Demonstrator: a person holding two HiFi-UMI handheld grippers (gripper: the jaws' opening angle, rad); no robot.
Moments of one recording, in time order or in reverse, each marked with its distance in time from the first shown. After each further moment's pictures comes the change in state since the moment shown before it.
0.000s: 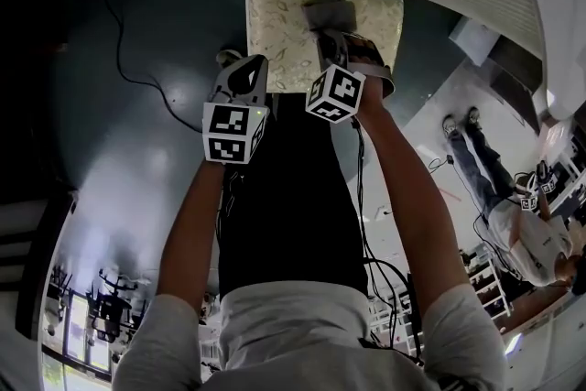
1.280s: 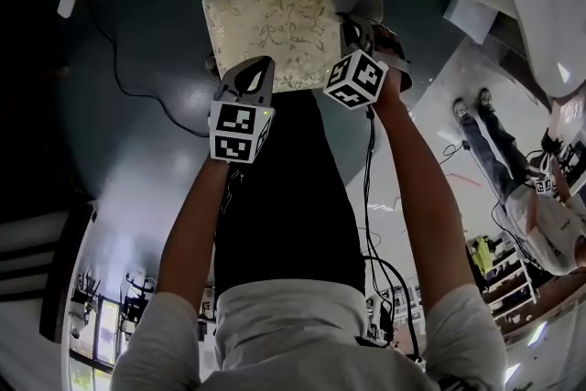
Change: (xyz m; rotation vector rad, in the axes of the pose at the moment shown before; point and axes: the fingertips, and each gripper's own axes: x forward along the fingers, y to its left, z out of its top) left arm 0.054 -0.090 0.009 0.117 0.089 -0.079; right arm -0.020 -0.058 -0.134 0.221 0.072 -0.105
